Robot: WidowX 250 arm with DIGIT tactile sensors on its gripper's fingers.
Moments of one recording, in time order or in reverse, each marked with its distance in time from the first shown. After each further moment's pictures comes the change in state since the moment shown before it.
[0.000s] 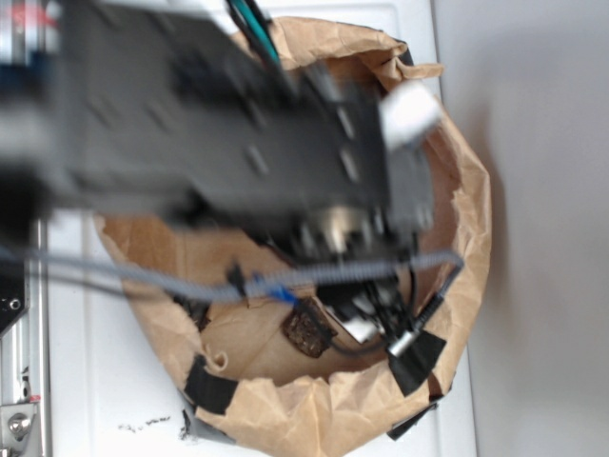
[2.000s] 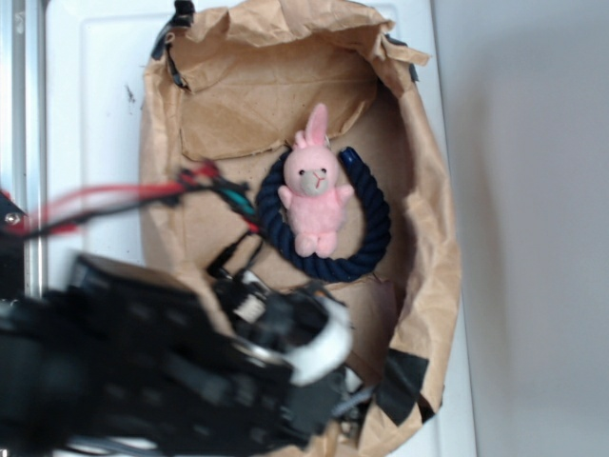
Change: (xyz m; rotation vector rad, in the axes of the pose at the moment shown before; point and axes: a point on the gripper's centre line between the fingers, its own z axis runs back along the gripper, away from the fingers) arm -0.038 -0.027 -0.093 0.091 -0.197 0.018
